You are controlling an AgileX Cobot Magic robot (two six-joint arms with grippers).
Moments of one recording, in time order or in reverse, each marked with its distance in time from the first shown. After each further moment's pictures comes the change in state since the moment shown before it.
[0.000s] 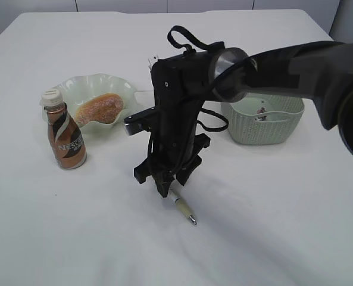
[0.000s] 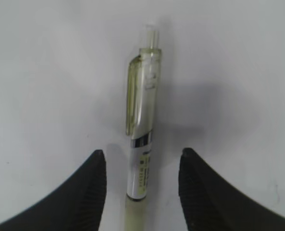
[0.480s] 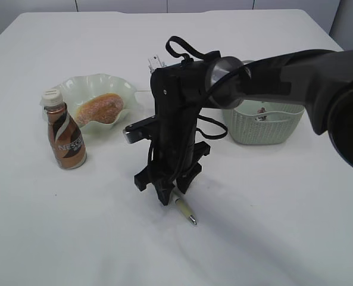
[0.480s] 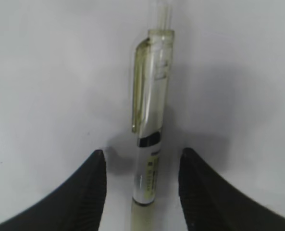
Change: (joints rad) left arm 0.000 0.000 0.000 0.000 0.000 0.000; right arm 0.002 0.029 0.000 0.018 0.018 -0.002
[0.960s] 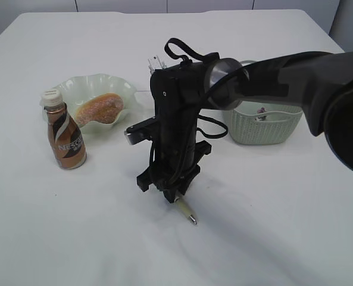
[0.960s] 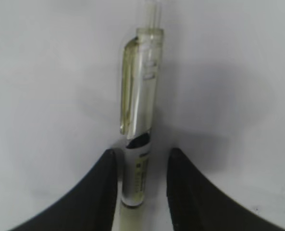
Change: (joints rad) left arm 0.000 0.000 0.000 0.000 0.000 0.000; right arm 0.000 0.014 -0.008 -0.021 0.008 0.000
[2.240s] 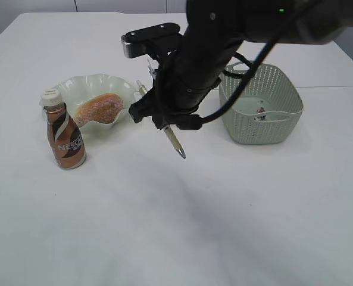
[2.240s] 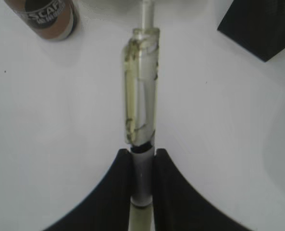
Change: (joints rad) left arm 0.000 0.000 0.000 -0.028 0.000 0.000; right arm 0.002 -0.405 0.231 -0.017 -0.331 0.013
